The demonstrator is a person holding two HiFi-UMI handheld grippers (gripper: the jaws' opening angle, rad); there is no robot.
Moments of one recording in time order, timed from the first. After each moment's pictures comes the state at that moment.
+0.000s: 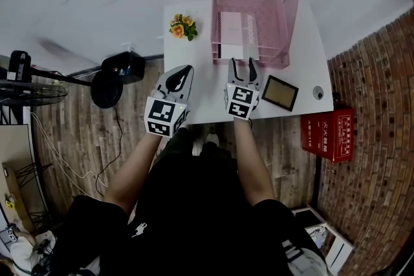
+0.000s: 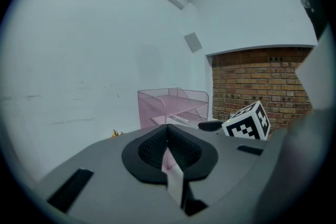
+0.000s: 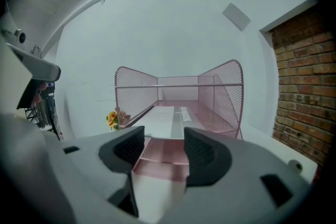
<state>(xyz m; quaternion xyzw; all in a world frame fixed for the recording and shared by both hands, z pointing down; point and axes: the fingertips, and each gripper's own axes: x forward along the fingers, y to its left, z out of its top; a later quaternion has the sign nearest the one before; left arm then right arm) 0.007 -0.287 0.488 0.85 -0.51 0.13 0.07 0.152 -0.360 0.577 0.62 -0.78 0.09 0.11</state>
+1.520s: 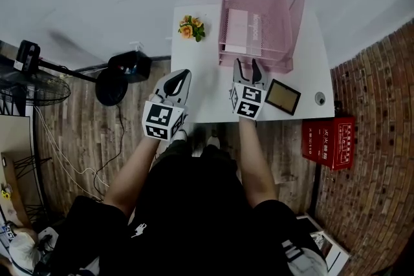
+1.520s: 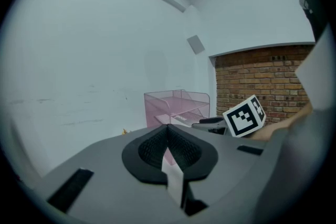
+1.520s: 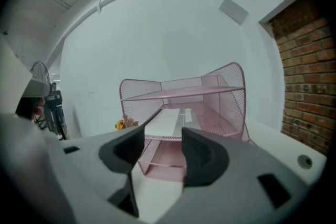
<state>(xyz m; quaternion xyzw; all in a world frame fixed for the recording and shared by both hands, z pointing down) -0.018 -0.260 0.476 0.83 -0.54 0.13 0.05 0.146 -0.353 0.562 0.59 -0.80 0.12 0.08</state>
